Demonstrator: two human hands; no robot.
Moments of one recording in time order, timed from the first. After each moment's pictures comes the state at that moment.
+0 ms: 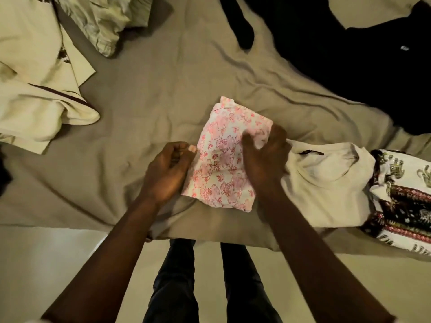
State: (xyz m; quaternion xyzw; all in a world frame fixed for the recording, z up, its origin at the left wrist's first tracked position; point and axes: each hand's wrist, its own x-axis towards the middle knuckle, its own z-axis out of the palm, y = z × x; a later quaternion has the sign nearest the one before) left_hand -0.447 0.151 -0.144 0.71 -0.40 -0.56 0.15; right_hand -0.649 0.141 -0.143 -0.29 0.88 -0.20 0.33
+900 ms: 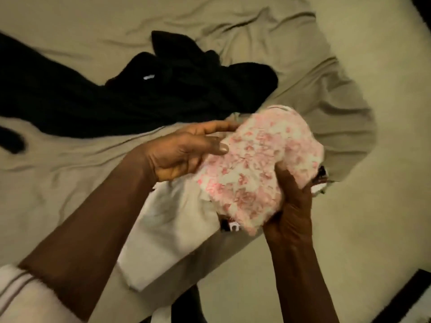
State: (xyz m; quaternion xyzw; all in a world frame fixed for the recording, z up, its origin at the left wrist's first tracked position) left_hand -0.877 0.087 -0.052 0.21 -0.35 -0.91 -0.13; right_hand -0.953 0.299 -0.037 0.17 0.55 -0.77 0.28
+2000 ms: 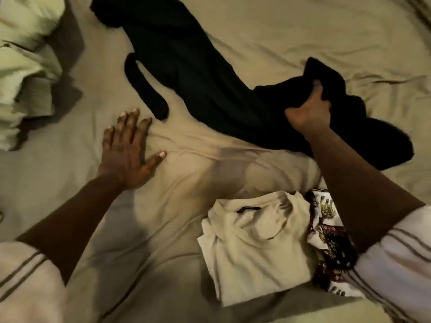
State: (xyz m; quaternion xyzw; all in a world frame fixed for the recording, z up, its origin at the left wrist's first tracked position) left_hand -0.535 -0.041 -0.226 0.56 -0.81 -0.19 0.00; right_hand -0.948 -0.037 -0.133 -0.31 0.92 -0.05 0.21
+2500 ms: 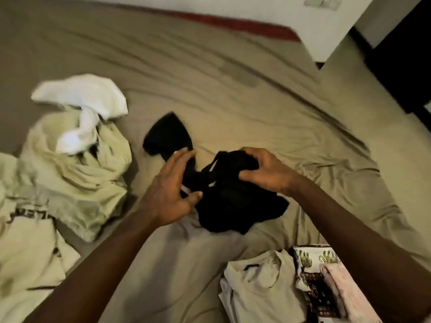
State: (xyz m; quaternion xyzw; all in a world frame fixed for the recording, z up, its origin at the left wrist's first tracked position) left_hand -0.559 -0.109 0.055 0.43 -0.81 -0.34 0.19; right_hand -0.823 -0.064 0.128 -0.54 0.69 -0.22 0.43
